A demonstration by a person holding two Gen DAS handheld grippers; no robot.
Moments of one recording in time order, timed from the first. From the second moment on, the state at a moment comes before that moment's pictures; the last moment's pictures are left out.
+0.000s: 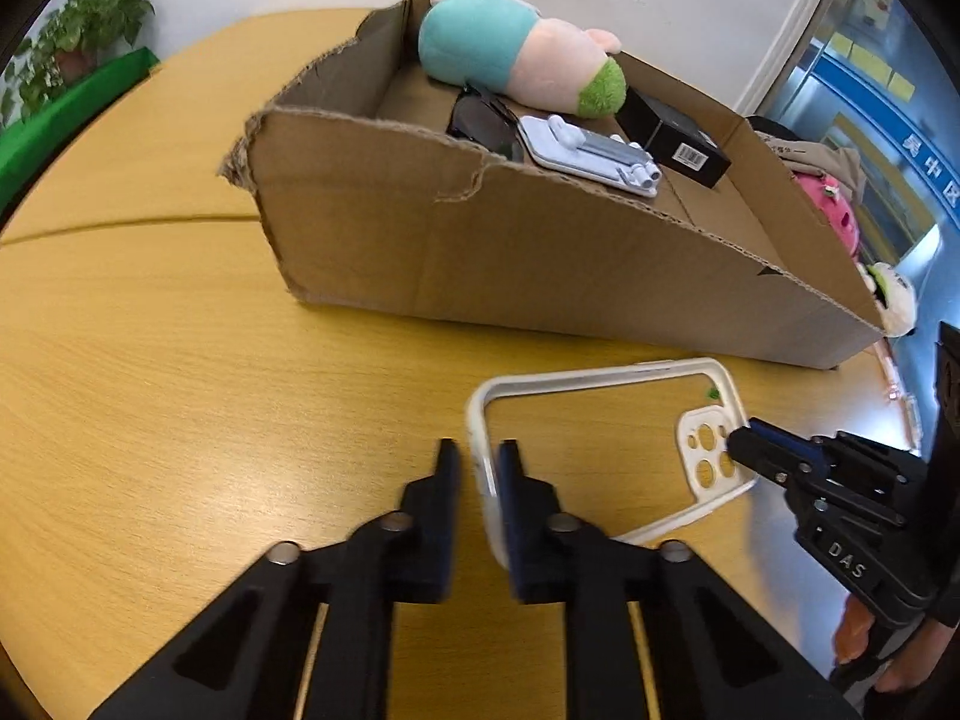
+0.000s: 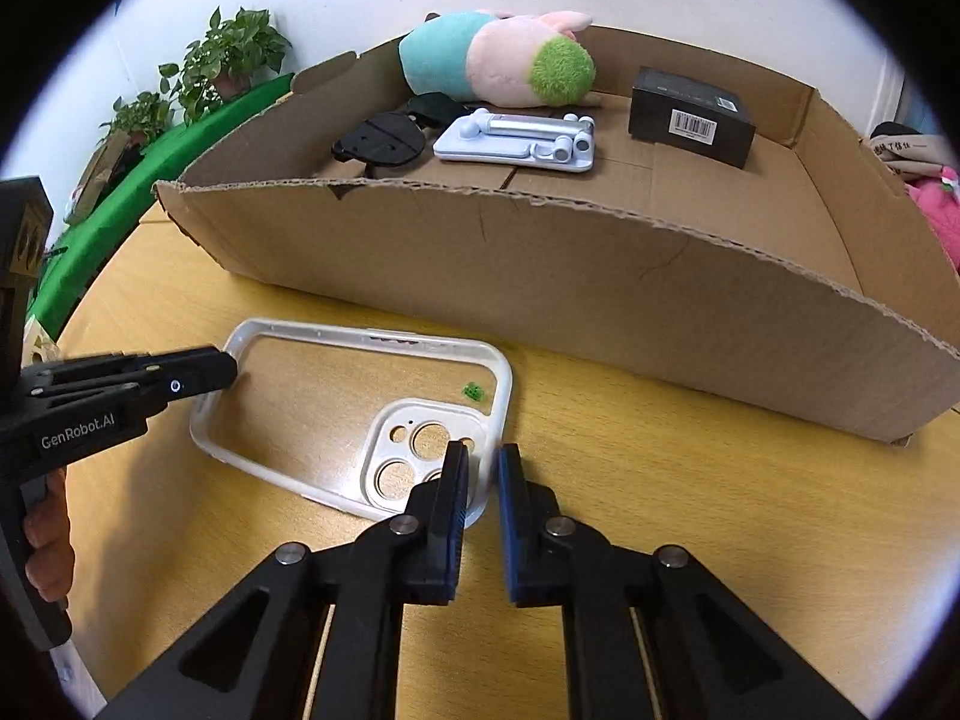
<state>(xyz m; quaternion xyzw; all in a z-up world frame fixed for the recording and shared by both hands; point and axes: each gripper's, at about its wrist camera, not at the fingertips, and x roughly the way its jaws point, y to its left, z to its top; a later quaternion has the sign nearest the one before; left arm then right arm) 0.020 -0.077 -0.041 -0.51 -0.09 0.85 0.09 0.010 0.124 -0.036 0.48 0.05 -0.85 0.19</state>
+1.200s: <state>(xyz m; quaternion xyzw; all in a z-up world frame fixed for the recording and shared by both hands) -0.028 0.011 0.156 -0.34 -0.01 0.92 0.18 -0.007 0.223 0.128 0.30 -0.03 -0.95 0.13</state>
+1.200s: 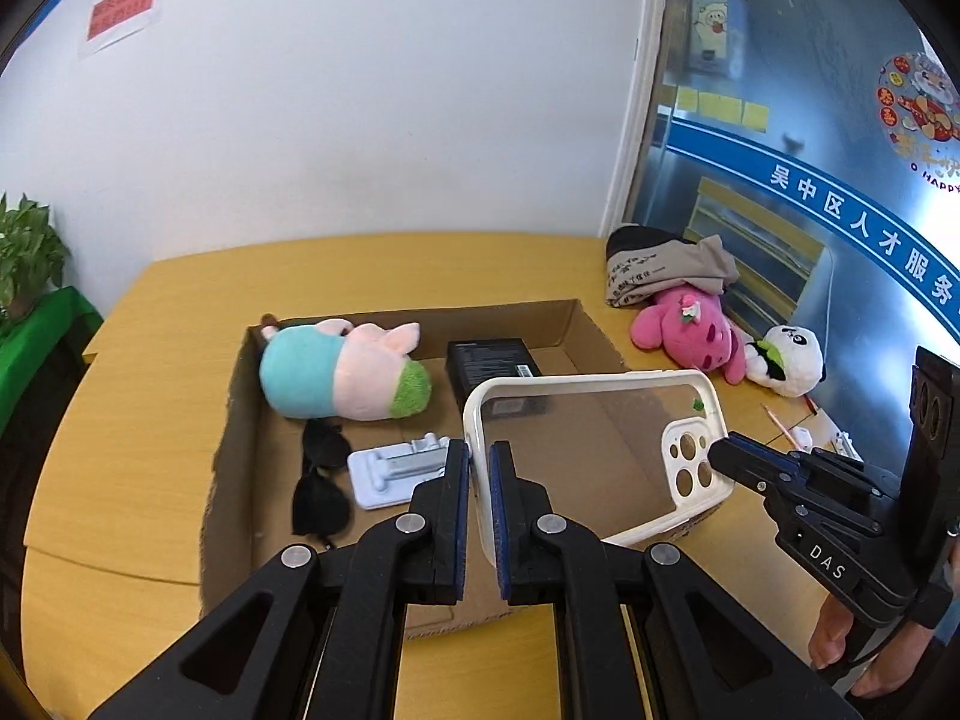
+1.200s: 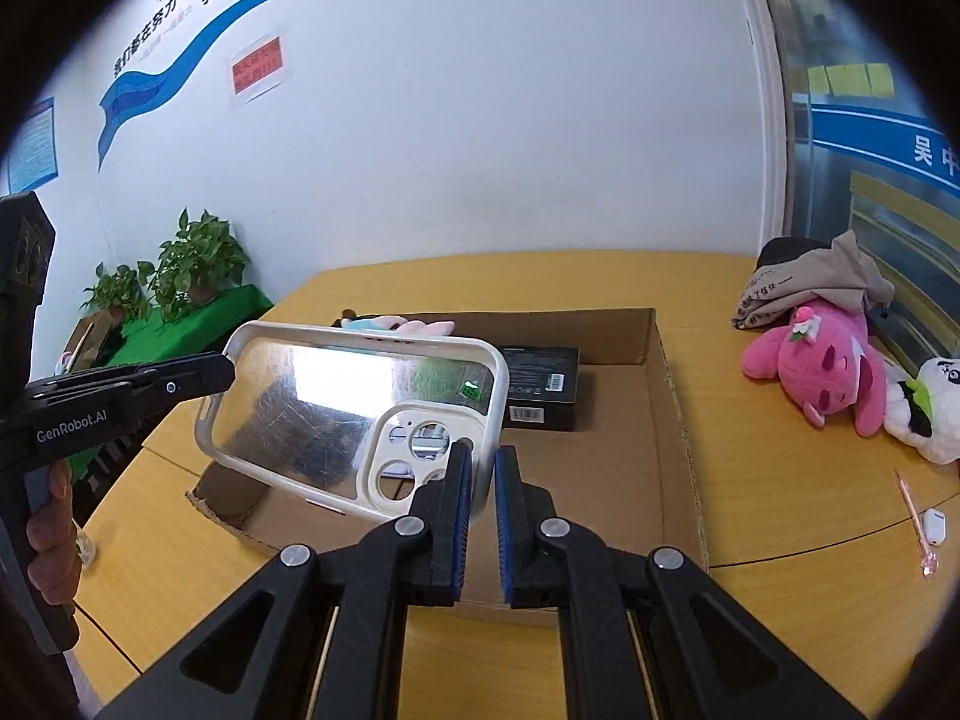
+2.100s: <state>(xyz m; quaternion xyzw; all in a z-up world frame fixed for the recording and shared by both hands) -0.094 0.018 0.057 -0.44 -0.01 0.88 0.18 -0.071 0.222 0.052 0.40 -0.04 -0.91 0.12</state>
